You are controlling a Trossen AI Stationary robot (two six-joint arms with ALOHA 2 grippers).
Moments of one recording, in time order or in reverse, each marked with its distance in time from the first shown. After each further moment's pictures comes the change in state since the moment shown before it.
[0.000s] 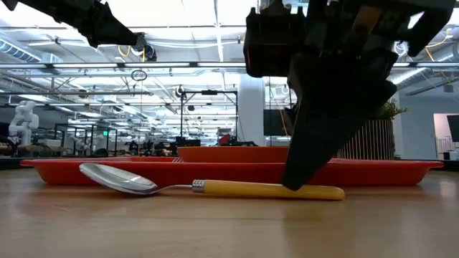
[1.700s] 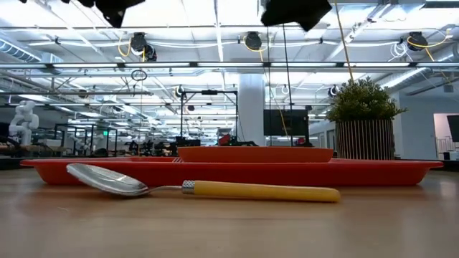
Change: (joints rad) left arm -0.331 0.160 0.012 0.217 0.177 -0.023; right arm 0.036 -0.374 -0.069 0.008 0.289 -0.458
